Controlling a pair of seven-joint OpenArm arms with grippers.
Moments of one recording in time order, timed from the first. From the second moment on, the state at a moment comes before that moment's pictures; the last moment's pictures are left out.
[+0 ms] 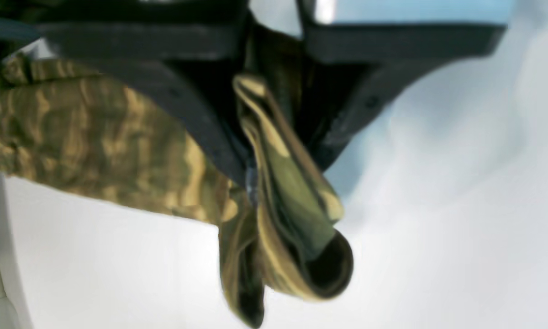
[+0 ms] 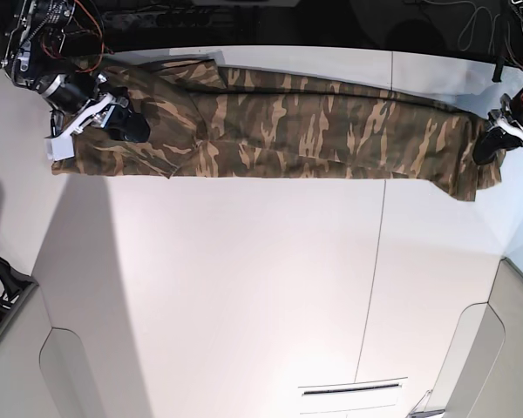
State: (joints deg) left arm 19.8 -29.6 -37.3 81.7 -61.0 -35.7 50.2; right arm -18.3 5.3 26.7 94.0 53.9 32.8 -62.0
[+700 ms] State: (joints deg) left arm 21.2 -25.0 -16.3 114.4 -57.4 -36.0 54.5; right arm -18.3 5.2 43.9 102.5 56.4 32.8 -65.3
